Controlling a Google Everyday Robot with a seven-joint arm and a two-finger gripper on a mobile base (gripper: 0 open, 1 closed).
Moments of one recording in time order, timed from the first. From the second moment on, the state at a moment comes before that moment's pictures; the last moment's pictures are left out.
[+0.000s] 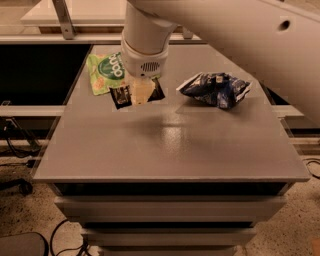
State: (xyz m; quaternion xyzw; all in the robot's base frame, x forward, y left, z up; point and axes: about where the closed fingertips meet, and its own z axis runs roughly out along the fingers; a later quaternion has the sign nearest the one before) arm 0.553 0.046 0.917 -0.80 0.58 -0.04 0.17
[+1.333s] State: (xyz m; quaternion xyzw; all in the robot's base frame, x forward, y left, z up) arm 0.652 0.049 0.886 -0.79 0.59 -0.04 0.17
